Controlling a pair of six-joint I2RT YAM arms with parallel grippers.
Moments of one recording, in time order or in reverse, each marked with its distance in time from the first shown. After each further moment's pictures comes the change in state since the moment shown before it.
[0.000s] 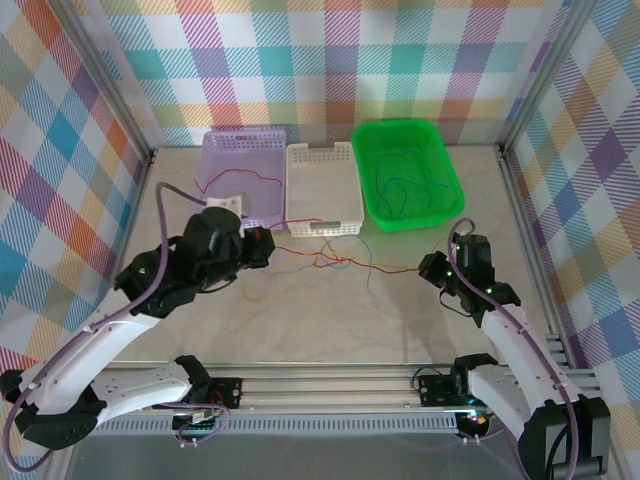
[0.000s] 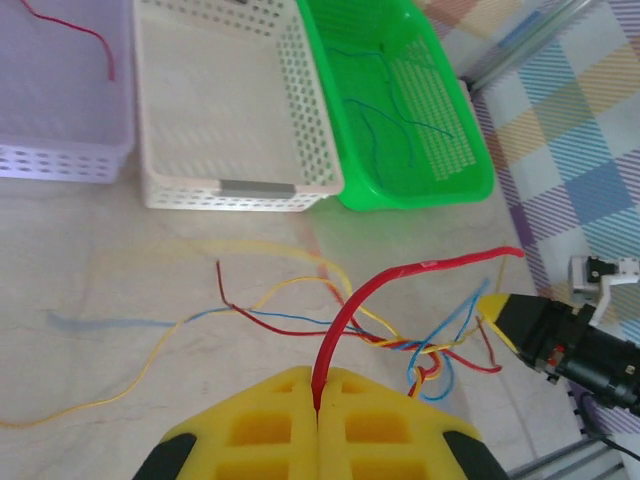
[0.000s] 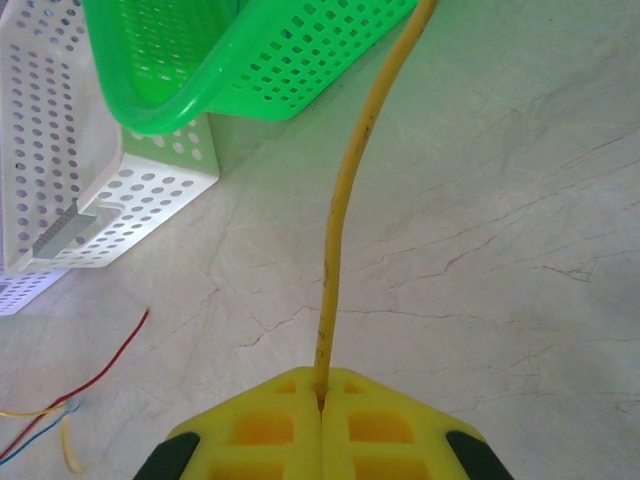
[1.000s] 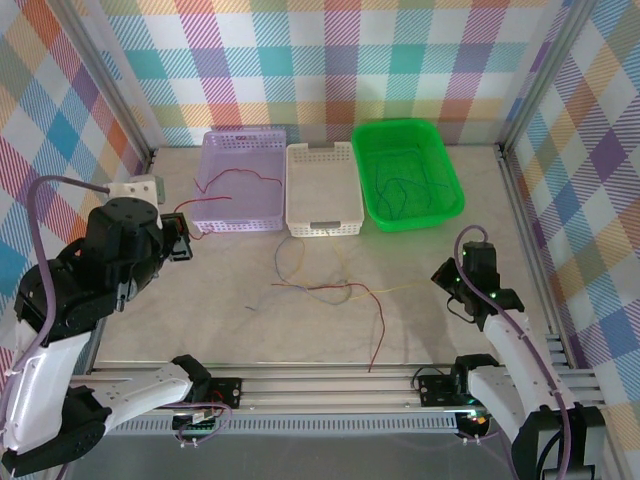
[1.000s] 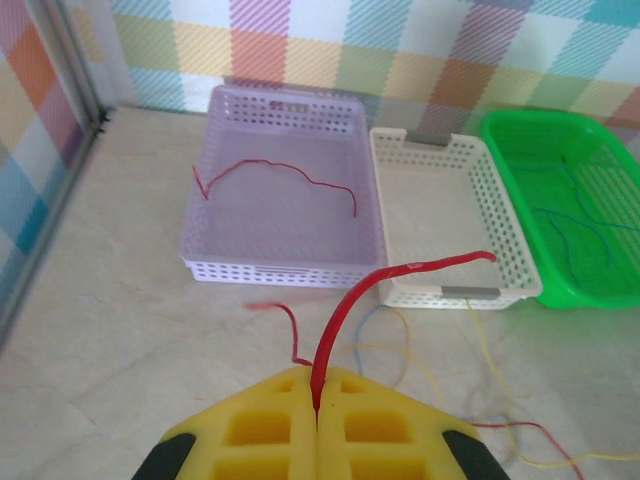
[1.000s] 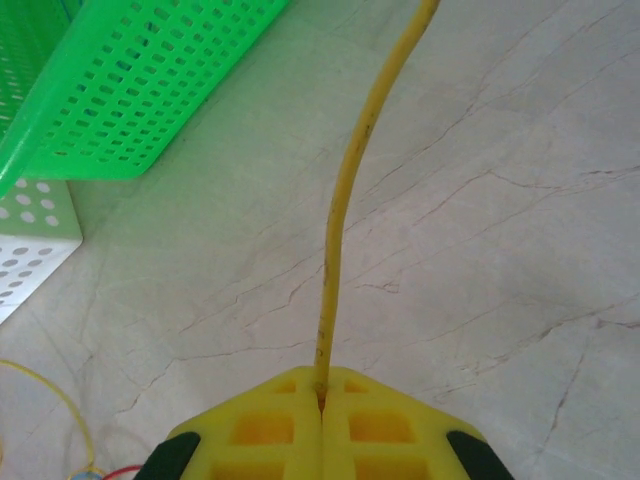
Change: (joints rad) left arm 0.135 -0.014 0.418 -0.433 -0.319 0.268; right arm -0.068 -0.038 -0.038 -0.079 0.179 0.000
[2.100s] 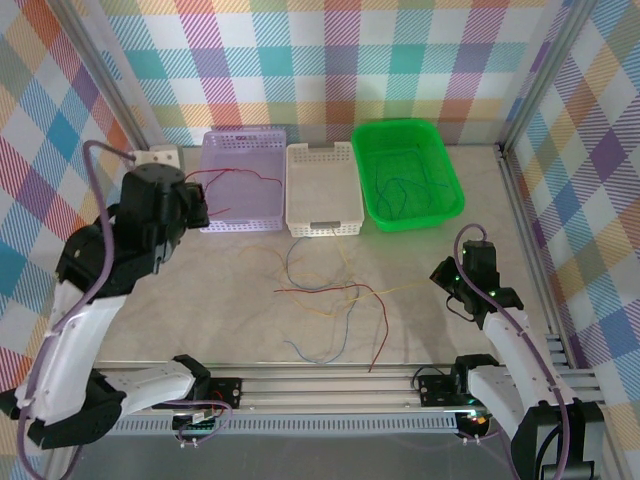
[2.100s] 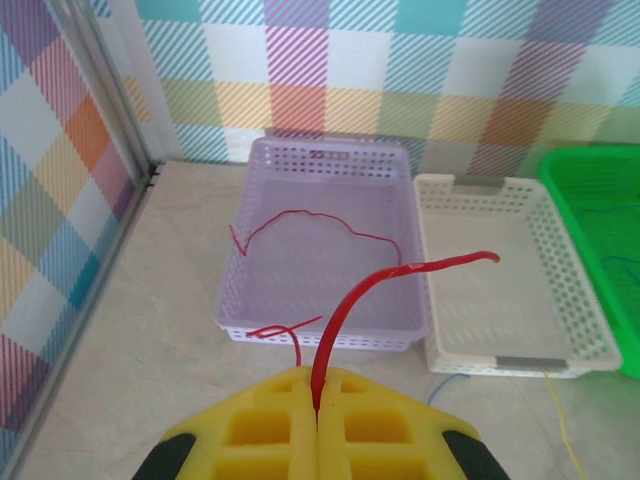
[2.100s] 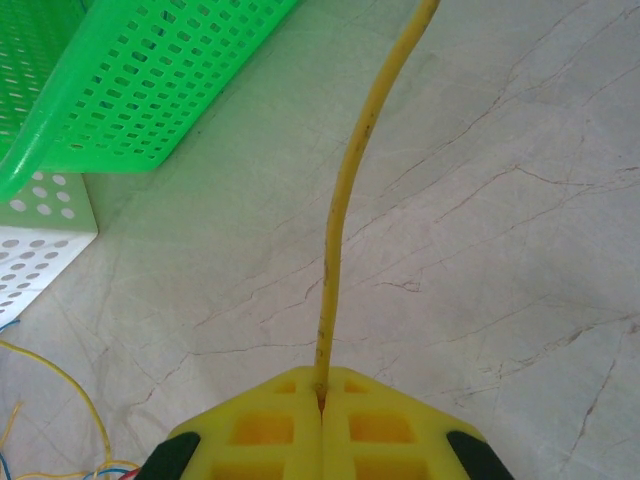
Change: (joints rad) left arm 0.113 0.161 0.005 0.187 -0.039 0.127; right arm -0.005 0.023 0.000 0.027 -0.050 -0.001
